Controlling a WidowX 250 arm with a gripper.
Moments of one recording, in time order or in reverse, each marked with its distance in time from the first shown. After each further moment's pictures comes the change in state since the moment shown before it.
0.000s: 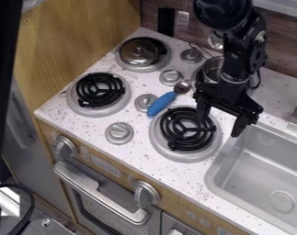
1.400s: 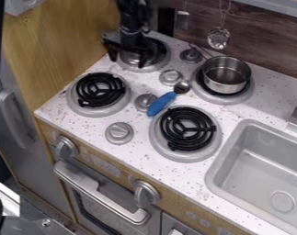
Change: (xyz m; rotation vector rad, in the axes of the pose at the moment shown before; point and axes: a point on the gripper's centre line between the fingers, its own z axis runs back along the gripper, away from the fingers) arm 0.067 0.242 -0.023 0.226 -0.269 0.389
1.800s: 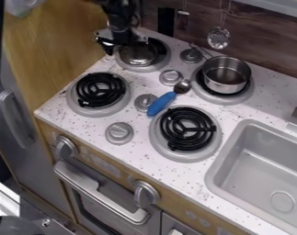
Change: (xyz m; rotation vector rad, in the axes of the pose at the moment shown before) arm 0.030 0.006 -0.022 -0.080 -0.119 0.054
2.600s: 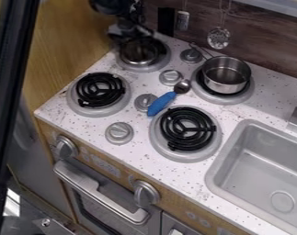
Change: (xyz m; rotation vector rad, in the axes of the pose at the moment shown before) arm 0.040 -0.010 -0.045 -0.014 -0.128 0.025
